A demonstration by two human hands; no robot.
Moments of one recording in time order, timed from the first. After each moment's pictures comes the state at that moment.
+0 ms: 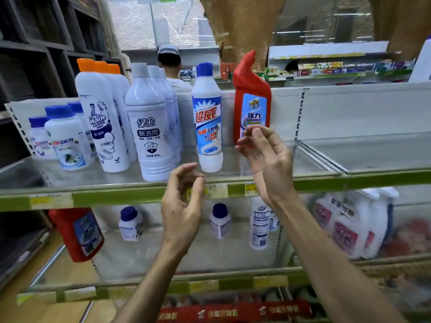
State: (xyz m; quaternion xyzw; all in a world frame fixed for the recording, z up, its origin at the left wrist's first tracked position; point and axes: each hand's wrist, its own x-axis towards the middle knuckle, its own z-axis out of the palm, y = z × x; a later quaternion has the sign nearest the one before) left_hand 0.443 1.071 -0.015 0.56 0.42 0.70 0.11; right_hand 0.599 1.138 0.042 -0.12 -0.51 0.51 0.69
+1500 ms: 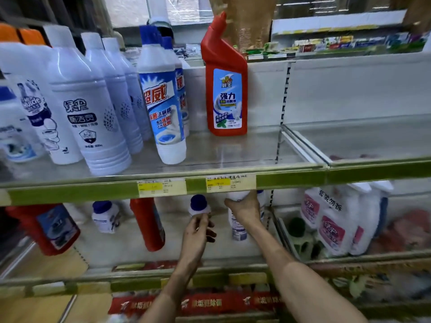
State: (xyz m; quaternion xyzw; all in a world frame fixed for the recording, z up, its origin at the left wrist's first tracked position) left_hand 0.517 1.155 -0.166 0.40 0.60 0.57 0.41; right_hand 0.640 1.254 -0.159 -0.55 -0.55 0.40 0.49
